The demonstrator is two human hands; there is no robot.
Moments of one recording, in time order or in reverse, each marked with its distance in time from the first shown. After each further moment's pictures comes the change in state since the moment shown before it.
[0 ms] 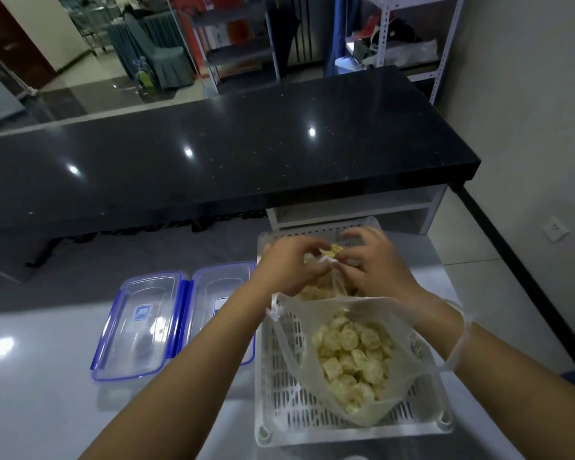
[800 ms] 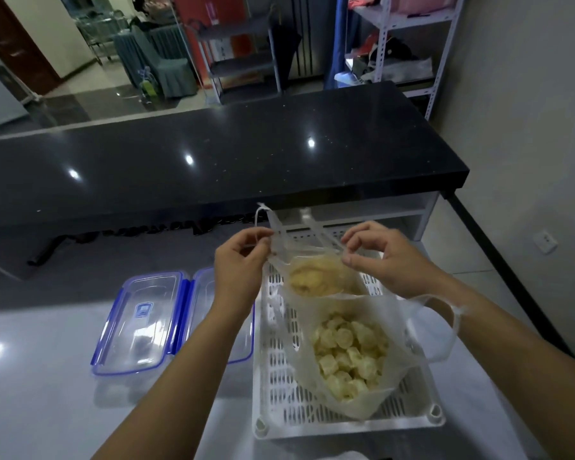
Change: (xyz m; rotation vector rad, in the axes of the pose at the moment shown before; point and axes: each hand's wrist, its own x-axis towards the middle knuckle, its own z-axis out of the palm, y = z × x) left_hand -0.039 -0.032 -0.007 -0.759 0.606 -0.138; right_hand -0.017 -0.038 -0.060 0.406 -0.150 0.101
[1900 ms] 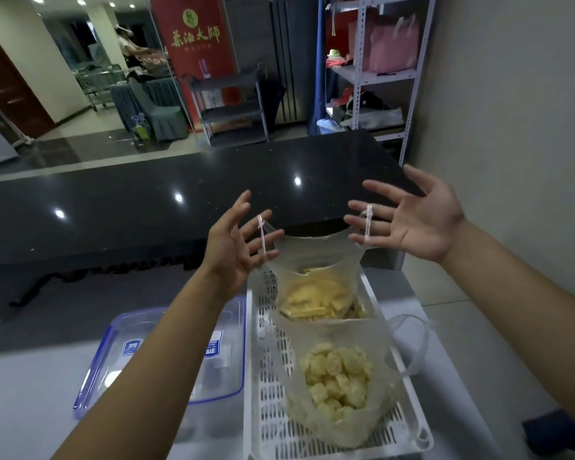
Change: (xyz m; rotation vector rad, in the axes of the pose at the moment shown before) left_hand 0.042 0.075 0.002 -0.553 -0.370 -0.290; right_hand 0.030 -0.020 -0.098 1.238 0.025 0.318
